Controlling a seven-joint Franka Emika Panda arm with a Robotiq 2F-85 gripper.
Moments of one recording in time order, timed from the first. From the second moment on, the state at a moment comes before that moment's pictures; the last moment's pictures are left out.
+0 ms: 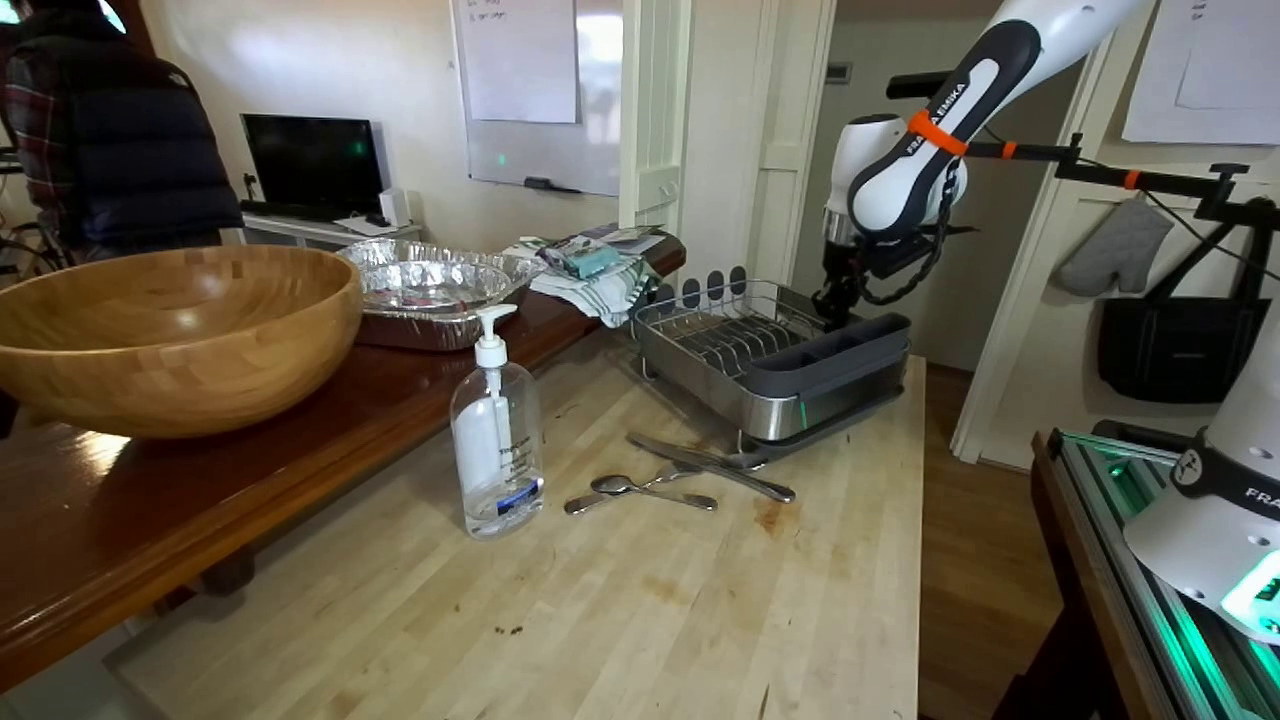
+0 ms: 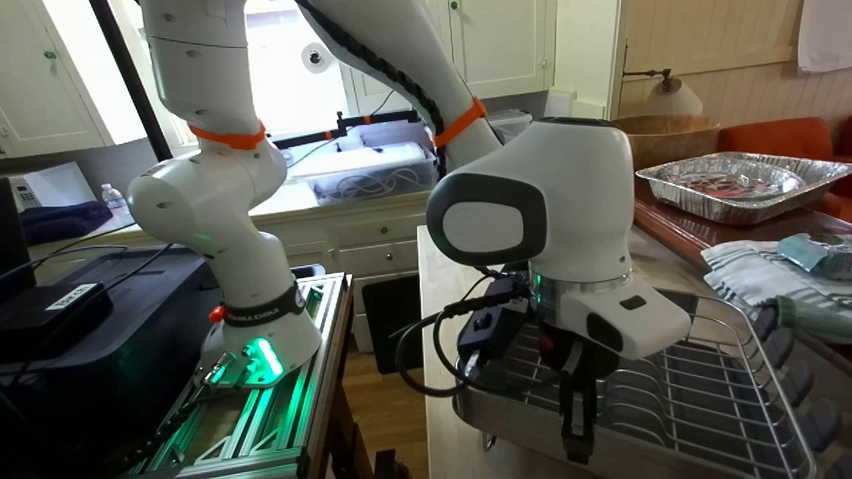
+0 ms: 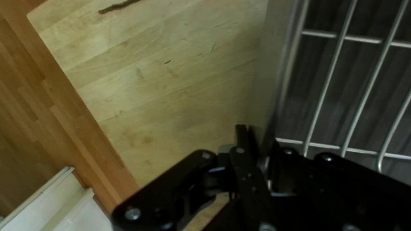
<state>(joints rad) -0.28 0.25 -0.32 -2.37 -0.18 2.70 0.02</state>
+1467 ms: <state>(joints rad) -0.28 0.37 -0.37 -2.19 -0.31 2.70 -0.15</state>
